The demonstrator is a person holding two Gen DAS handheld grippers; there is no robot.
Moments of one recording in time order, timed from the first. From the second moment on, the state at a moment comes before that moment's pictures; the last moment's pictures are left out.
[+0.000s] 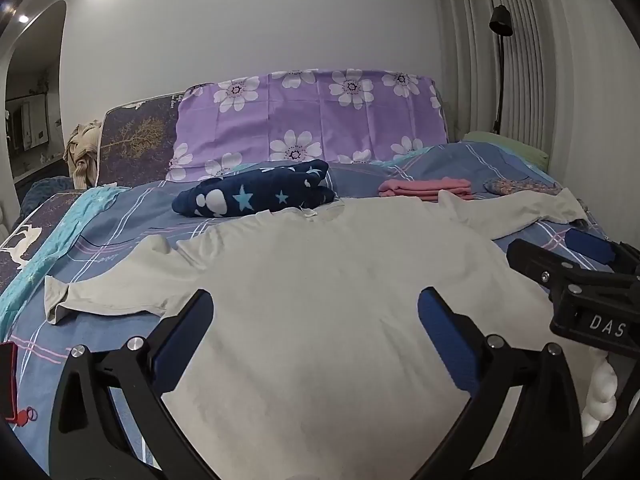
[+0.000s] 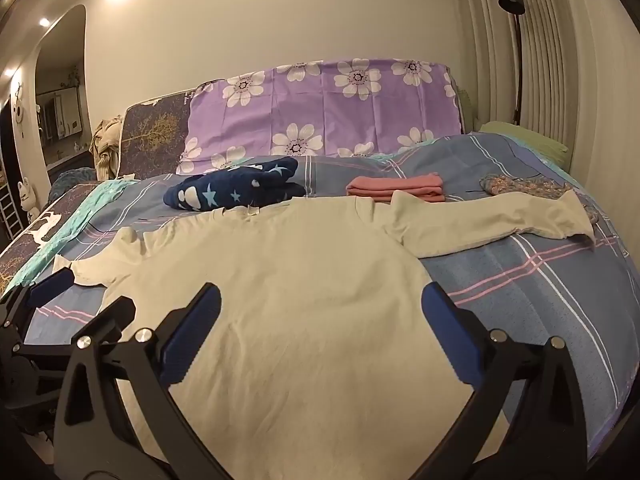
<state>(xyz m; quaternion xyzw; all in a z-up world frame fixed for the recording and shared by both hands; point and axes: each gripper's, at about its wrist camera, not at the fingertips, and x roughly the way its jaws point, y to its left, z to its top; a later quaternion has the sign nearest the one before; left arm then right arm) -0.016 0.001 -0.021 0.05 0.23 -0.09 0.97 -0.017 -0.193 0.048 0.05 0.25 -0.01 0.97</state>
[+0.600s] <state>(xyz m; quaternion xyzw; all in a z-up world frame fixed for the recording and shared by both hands) -0.009 -0.001 -0.032 0.06 0.27 -0.10 0.96 -0.011 -0.189 0.049 0.05 0.27 -0.02 0.96</state>
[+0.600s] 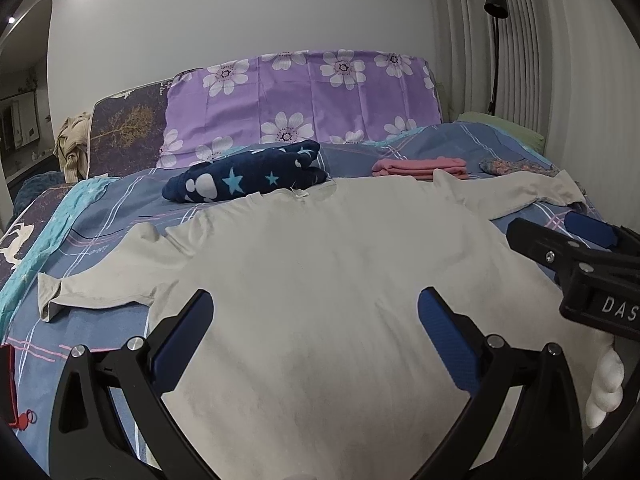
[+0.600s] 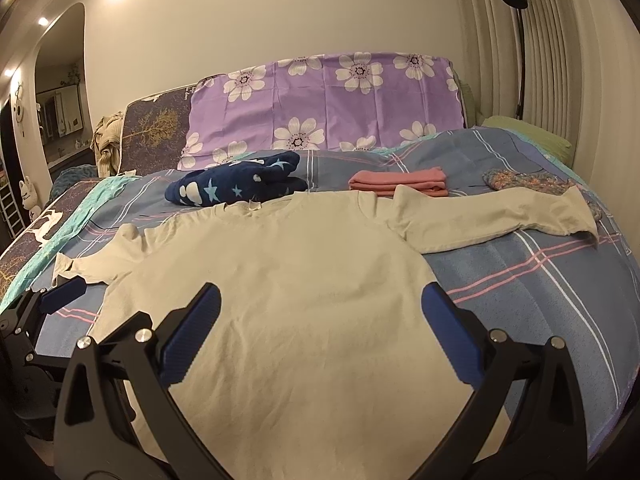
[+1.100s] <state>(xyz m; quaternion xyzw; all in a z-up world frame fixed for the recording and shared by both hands) -0.003 -0.001 -0.037 0.06 0.28 -0.09 0.95 -0.007 -0.194 0.043 0.06 0.28 -0.01 0.96</state>
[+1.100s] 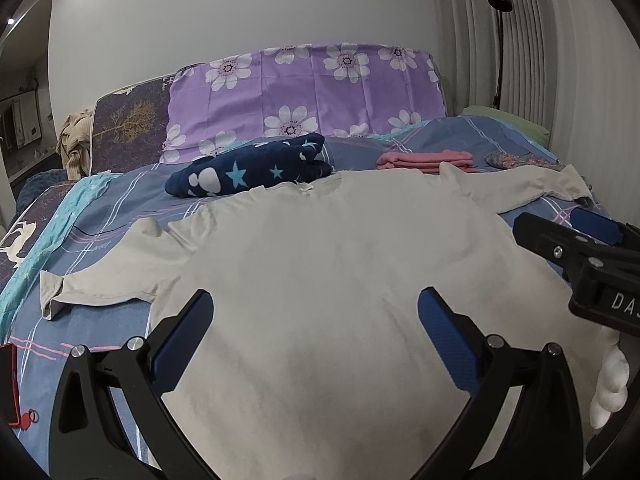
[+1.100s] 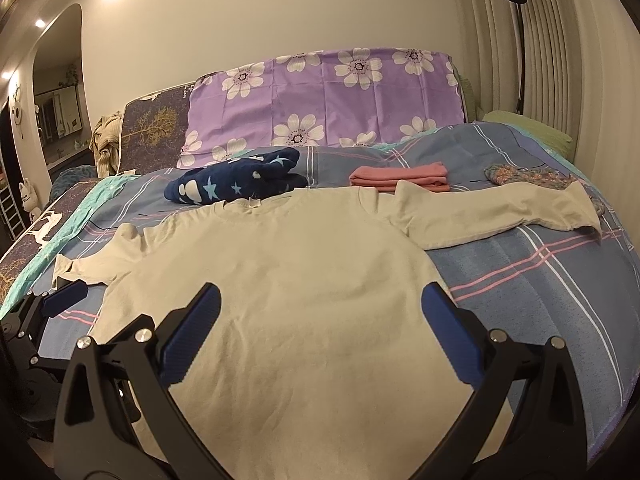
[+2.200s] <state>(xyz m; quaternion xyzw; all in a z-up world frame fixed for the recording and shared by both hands) -0.008 0.001 -0.040 0.05 0.28 -0.09 0.95 -0.008 -0.190 0.034 0.06 0.29 -0.01 0.96</state>
